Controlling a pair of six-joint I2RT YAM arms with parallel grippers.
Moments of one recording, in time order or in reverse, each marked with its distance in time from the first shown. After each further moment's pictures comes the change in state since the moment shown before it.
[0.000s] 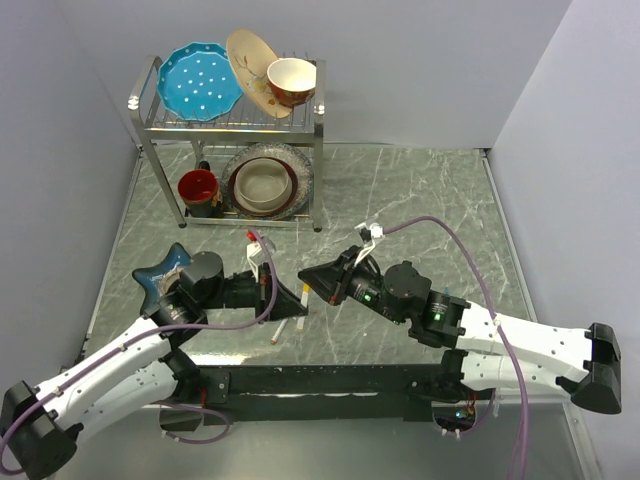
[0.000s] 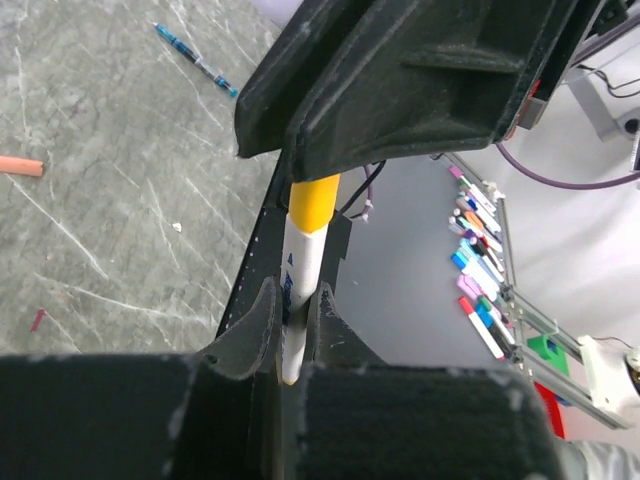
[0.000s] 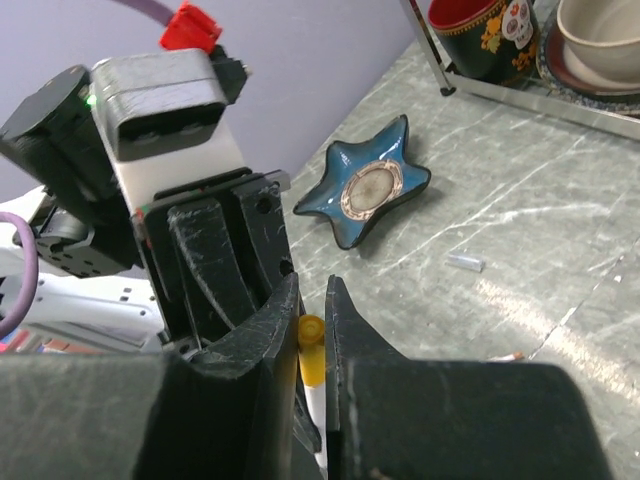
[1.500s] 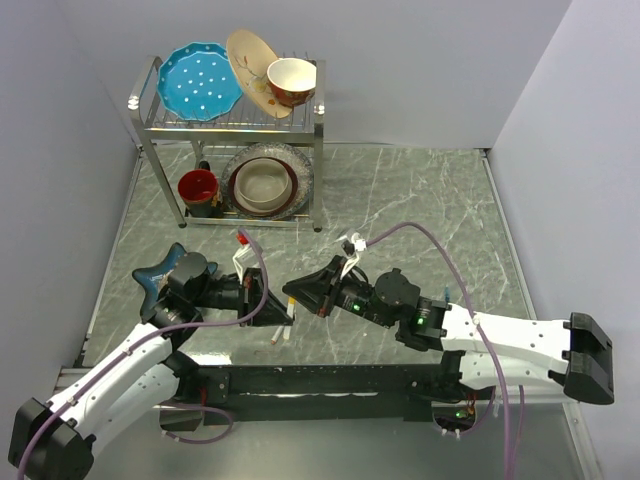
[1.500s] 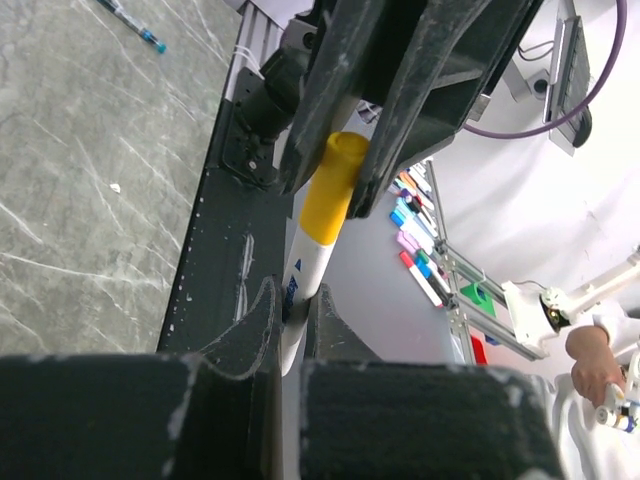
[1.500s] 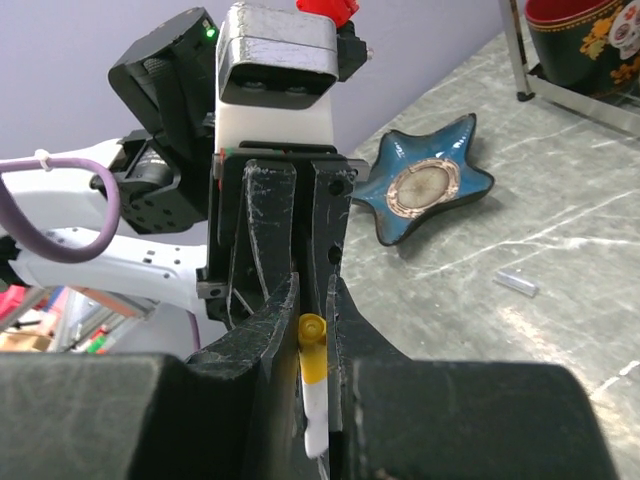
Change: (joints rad) left arm 0.220 -0.029 -0.119 0.134 0.378 -0.111; right arm 0.038 0.092 -0.077 0.241 -0.133 -0.084
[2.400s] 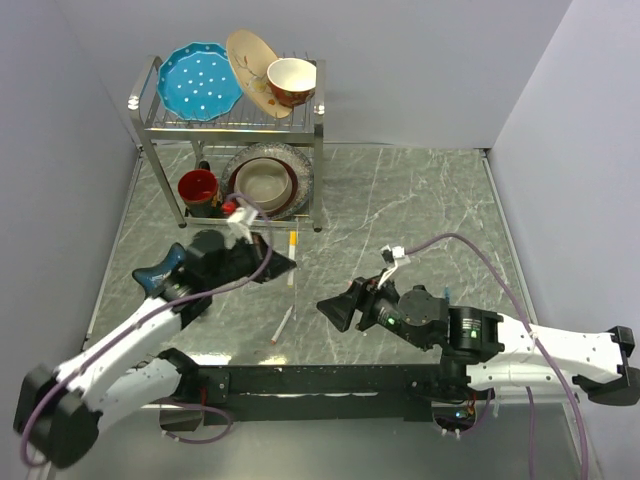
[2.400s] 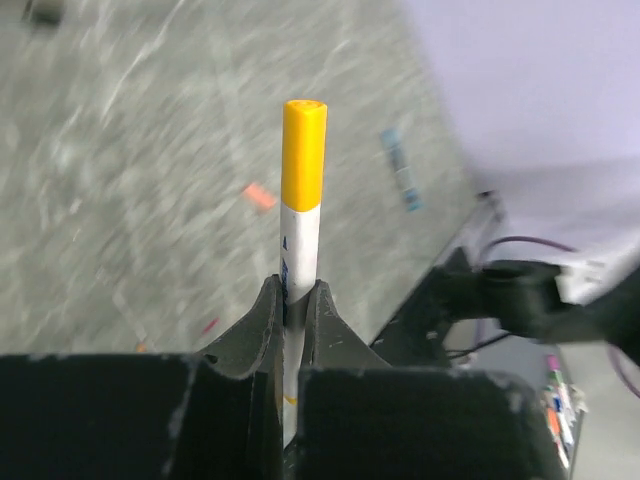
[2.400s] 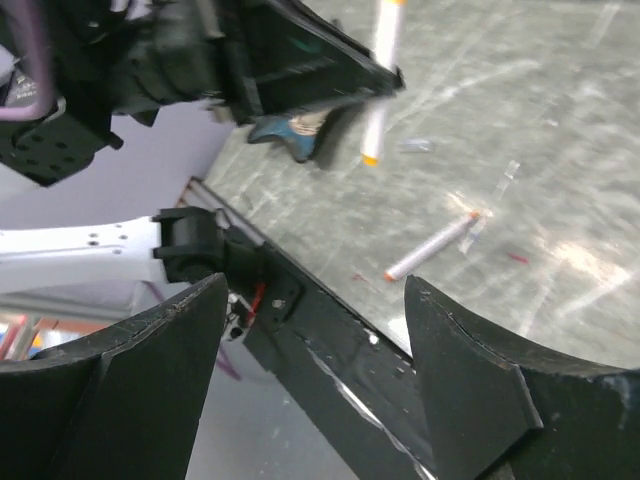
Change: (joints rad) left arm -0.042 0.183 0.177 -0.172 -0.682 -0.001; right arm 0.137 -0.308 0.091 -0.676 0.394 0.269
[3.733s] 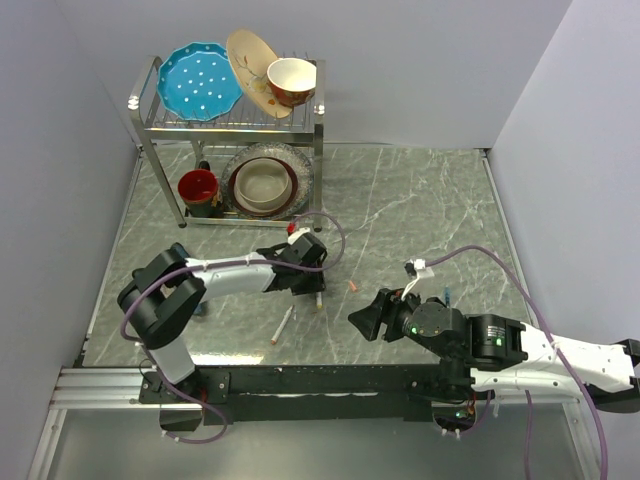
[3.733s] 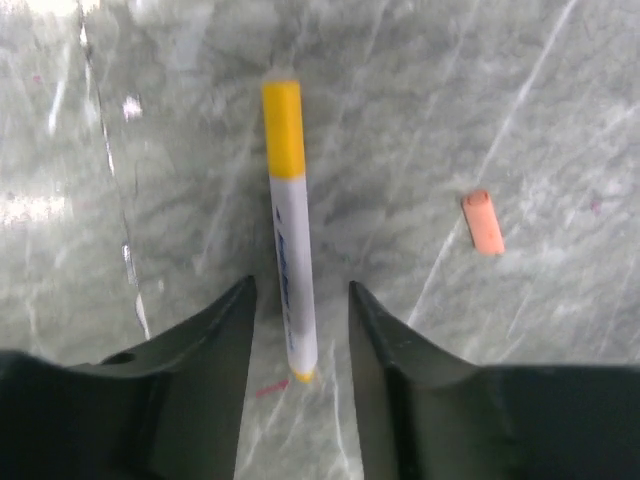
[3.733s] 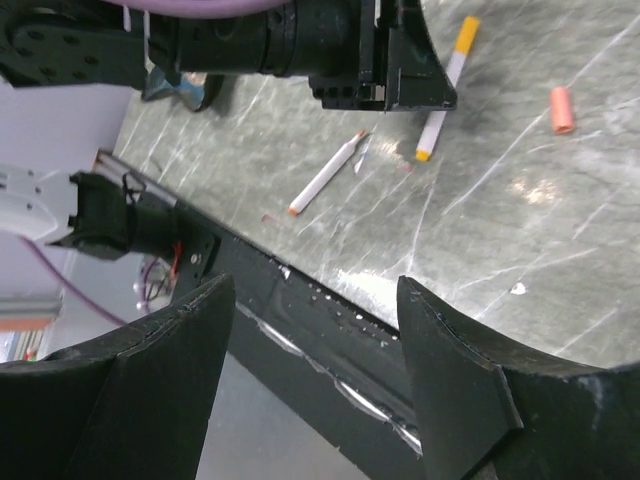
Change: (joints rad) left arm -0.306 0.801 0.375 -0.289 -0.513 -0.266; right arm 0.000 -0.180 -0.077 -0.338 0.050 0.124
